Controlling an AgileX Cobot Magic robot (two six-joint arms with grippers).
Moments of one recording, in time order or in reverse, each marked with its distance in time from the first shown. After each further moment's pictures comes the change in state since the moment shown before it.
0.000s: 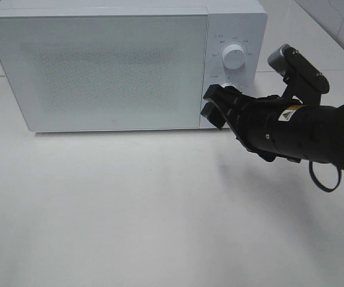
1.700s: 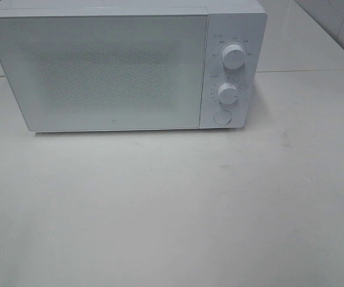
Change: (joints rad) left arm 0.000 0.000 0.000 0.000 0.000 0.000; right arm -0.255 -1.150 -0.021 -0.572 1.450 -0.328
